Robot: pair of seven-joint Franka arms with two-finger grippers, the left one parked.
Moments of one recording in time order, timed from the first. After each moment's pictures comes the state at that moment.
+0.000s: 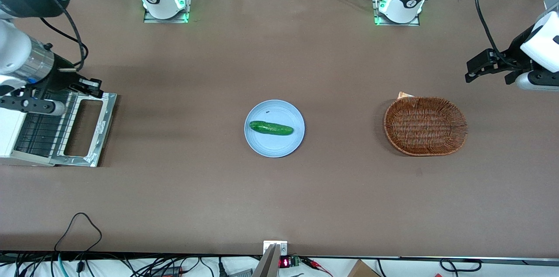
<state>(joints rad) -0.09 0.15 0.18 -1.55 0.02 1.62 0.23</state>
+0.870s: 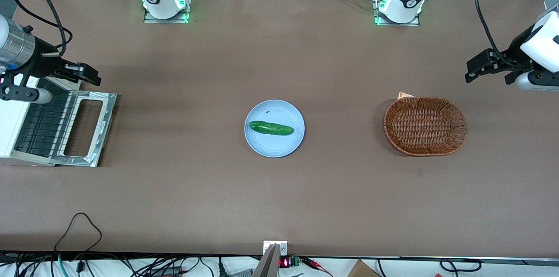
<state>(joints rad) -0.09 0.15 0.18 -1.46 0.02 1.50 0.23</state>
